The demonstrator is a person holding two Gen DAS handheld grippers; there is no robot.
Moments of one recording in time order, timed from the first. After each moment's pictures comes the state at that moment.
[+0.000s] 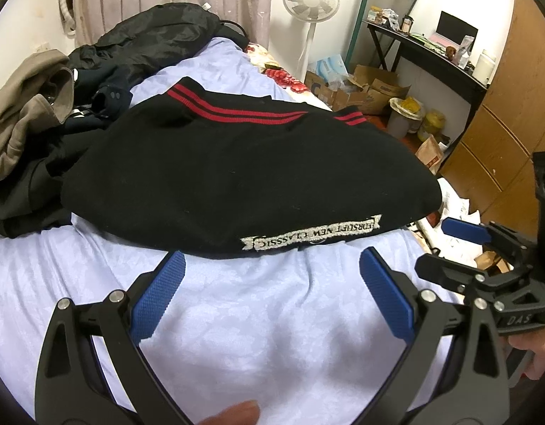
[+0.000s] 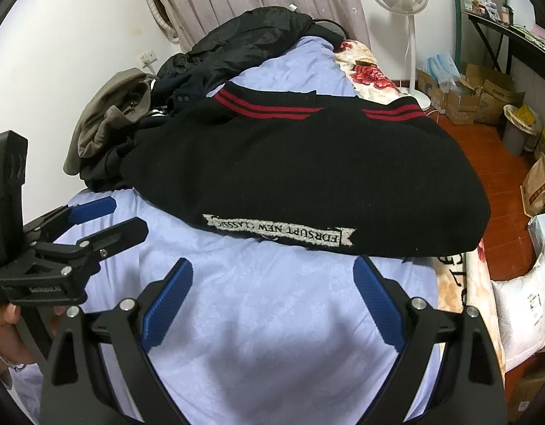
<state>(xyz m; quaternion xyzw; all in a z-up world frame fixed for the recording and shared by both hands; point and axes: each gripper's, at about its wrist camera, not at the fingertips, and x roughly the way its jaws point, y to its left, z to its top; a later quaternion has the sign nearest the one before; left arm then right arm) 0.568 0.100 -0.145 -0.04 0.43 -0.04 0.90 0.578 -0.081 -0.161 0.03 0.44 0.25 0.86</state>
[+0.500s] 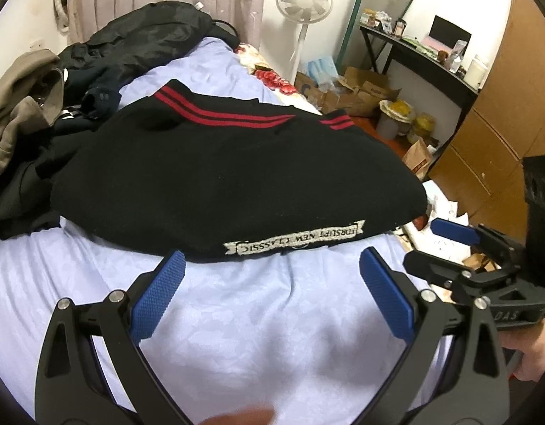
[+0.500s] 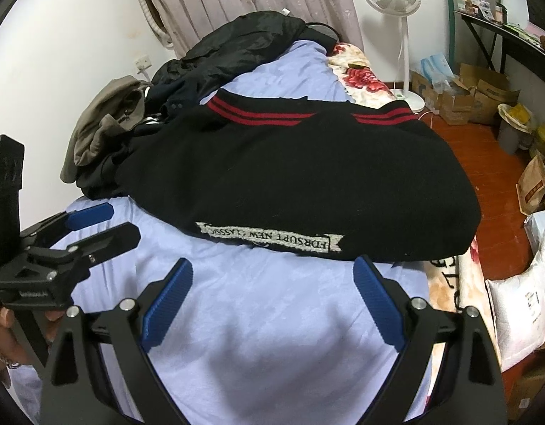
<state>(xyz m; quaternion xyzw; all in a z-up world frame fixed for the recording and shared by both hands) 0.569 0.092 -0.138 -0.05 0.43 -0.05 0.90 0.585 -0.097 -0.155 0.03 0.44 0.25 0.86</state>
